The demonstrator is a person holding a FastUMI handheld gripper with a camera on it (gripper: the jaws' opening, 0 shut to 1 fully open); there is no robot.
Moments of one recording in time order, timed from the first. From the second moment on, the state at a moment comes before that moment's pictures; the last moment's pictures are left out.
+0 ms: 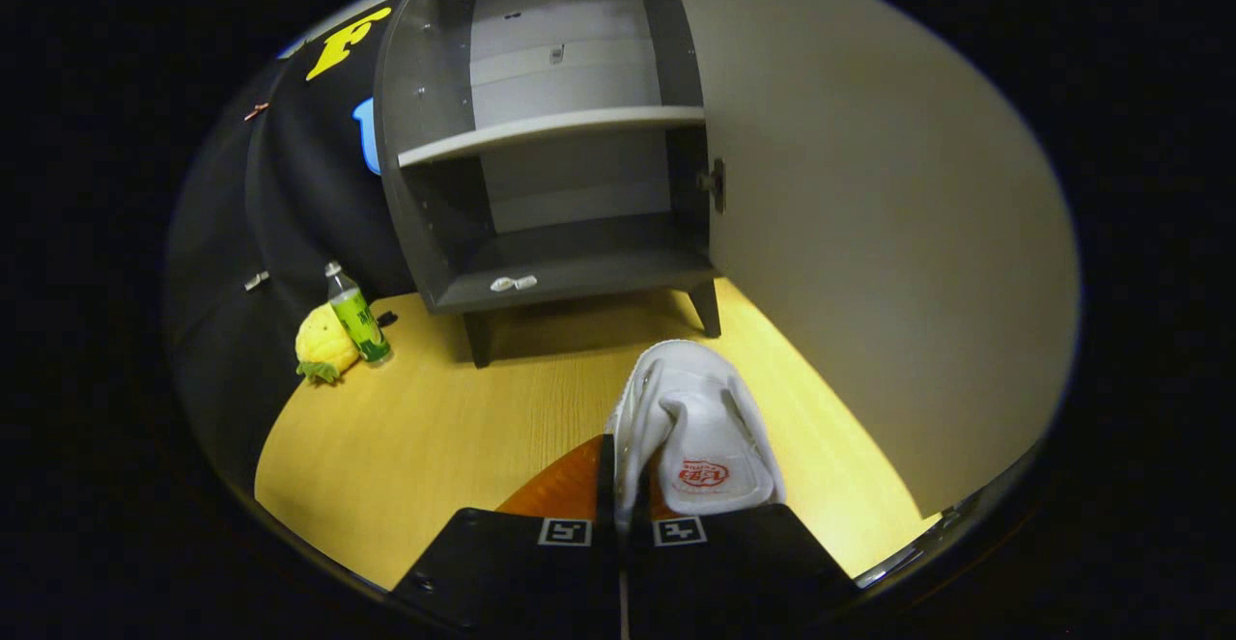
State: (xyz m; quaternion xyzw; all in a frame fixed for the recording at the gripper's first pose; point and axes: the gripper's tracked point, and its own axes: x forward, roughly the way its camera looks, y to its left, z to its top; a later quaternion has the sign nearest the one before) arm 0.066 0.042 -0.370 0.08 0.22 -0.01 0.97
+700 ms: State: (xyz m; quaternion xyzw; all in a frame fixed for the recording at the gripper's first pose) arm 0.123 0.079 -0.154 0.06 0.13 0.04 0.99
